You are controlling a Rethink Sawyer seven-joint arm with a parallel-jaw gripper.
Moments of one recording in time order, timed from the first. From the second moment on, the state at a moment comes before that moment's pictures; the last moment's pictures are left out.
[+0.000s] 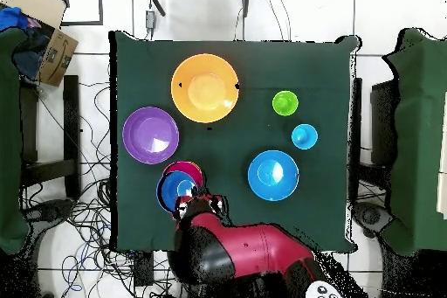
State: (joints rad) arm -0.64 -1.08 0.54 2.42 -0.26 0.03 1.84
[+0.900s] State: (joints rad) arm -0.61 -1.06 0.50 2.35 -0.26 0.03 1.84
